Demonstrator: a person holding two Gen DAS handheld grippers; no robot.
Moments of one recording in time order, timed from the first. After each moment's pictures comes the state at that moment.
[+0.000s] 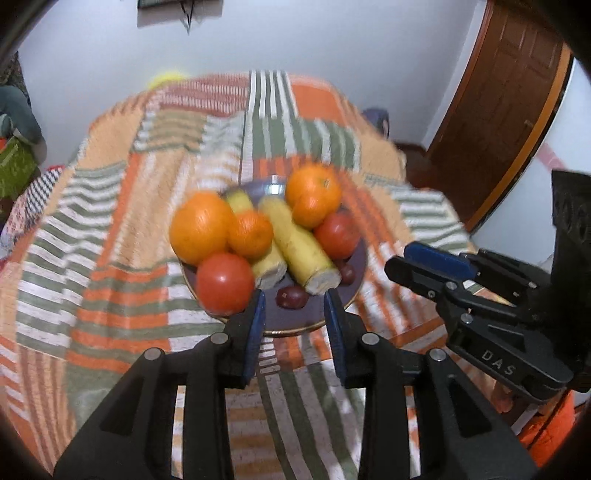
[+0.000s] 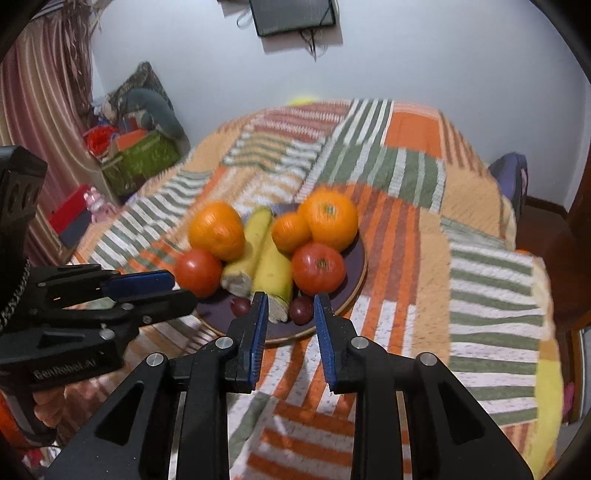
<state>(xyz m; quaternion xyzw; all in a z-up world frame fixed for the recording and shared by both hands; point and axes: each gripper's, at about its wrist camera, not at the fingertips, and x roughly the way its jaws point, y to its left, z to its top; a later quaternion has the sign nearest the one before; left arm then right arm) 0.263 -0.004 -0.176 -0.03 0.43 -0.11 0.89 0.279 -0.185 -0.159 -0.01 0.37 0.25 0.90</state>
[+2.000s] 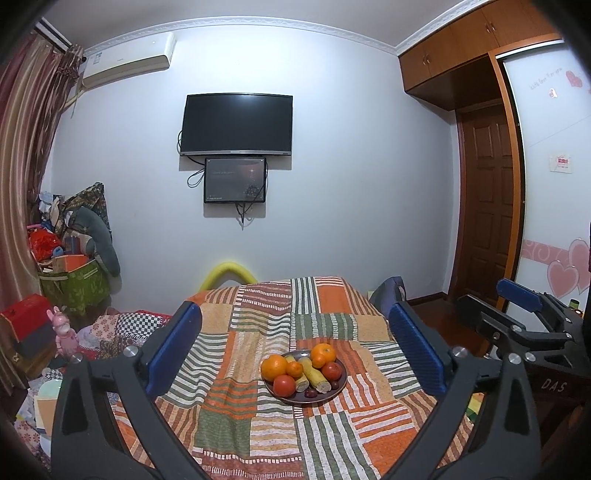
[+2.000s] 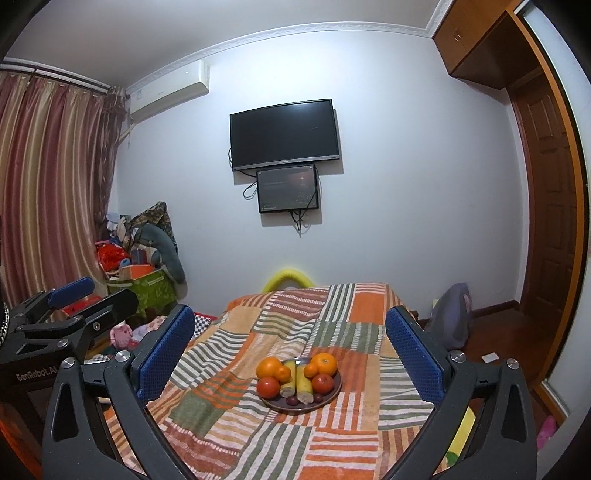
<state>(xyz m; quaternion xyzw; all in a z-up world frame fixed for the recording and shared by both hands) 0.006 -0.004 0.018 0.00 0.09 -0.02 1.00 0.065 -0.211 0.002 0.03 0.08 0.18 0.98</state>
